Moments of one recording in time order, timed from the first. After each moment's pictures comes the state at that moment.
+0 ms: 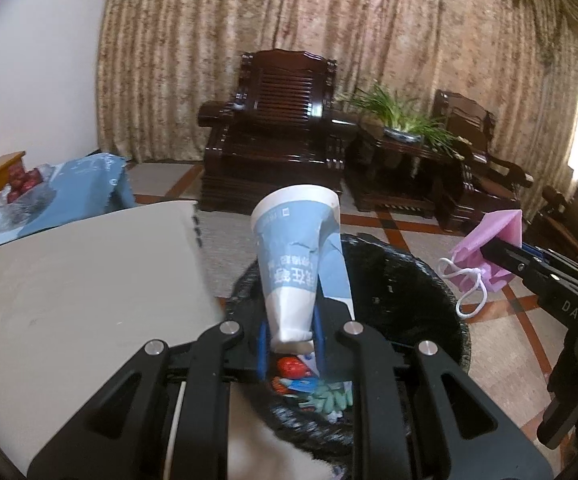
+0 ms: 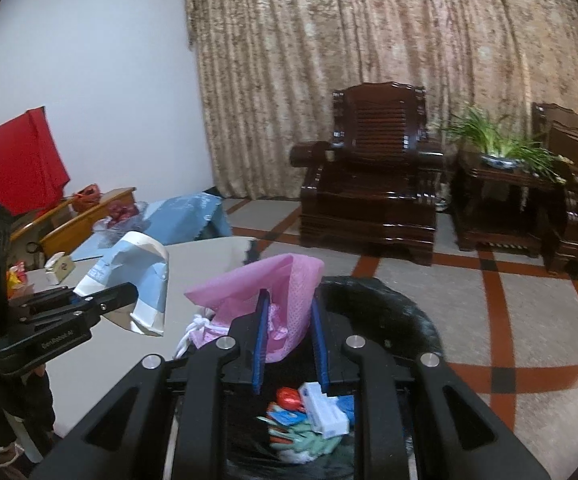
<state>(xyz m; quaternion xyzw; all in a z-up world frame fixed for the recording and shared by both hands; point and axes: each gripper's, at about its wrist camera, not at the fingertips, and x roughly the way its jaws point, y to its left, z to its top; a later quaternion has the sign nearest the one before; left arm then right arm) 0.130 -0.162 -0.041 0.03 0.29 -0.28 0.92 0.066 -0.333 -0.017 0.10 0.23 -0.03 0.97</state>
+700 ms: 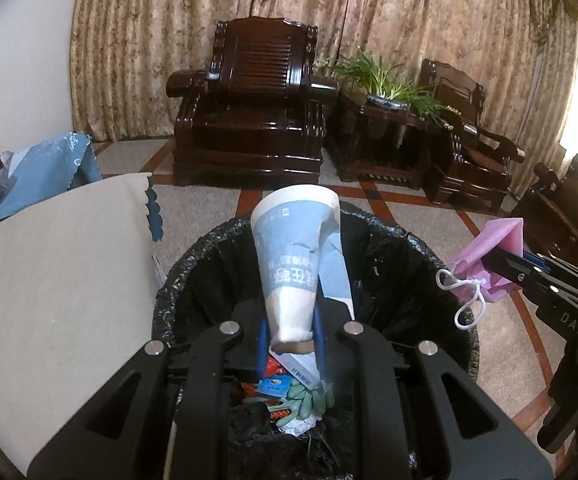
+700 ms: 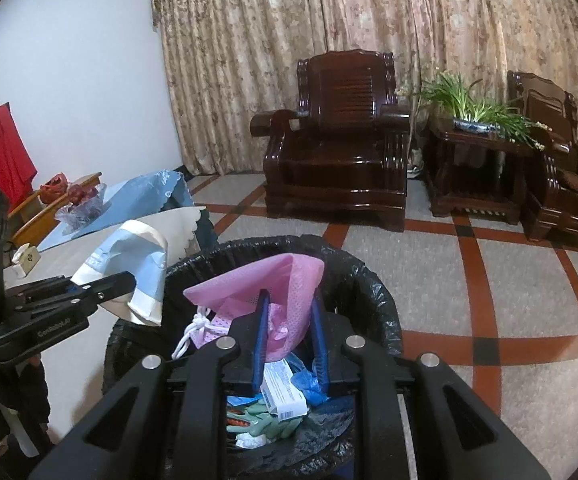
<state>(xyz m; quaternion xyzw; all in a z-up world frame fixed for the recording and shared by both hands) 0.164 -0.221 -0.100 0.05 0.34 -0.30 0.89 0.083 -0.386 -0.069 0.12 0.28 -0.07 0.95</state>
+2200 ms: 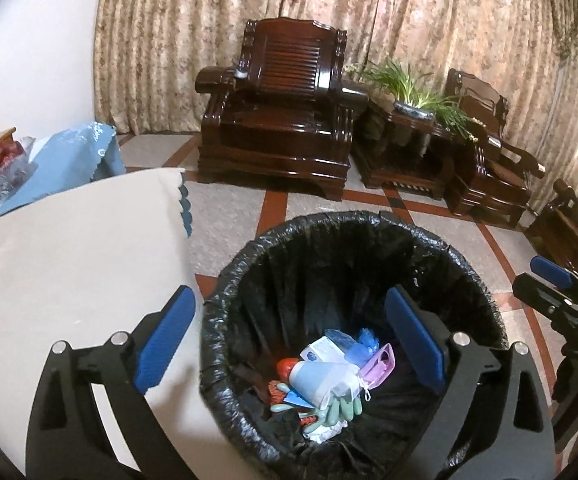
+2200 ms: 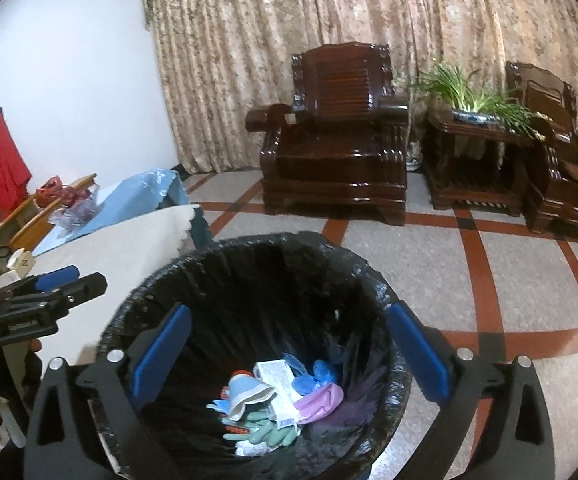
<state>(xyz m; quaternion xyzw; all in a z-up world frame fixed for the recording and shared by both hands) 0.189 -0.196 -0.087 0.03 0.34 -0.26 0.90 0.100 -0.383 -0.074 0.13 0.28 -0.07 0.95</state>
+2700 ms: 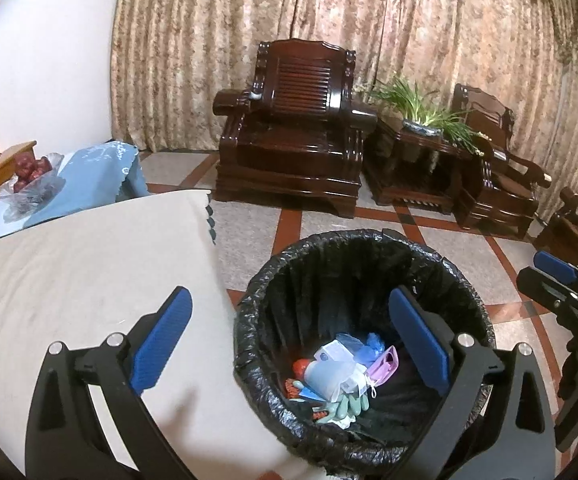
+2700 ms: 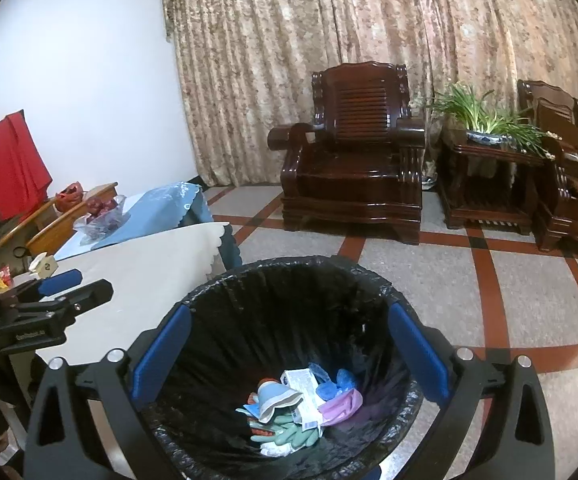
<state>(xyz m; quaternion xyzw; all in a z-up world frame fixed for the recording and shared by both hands) 0.153 -0.166 -0.047 0.03 0.31 -0.24 0.92 0.077 -0.356 -0.039 0.12 0.25 -0.05 0.96</state>
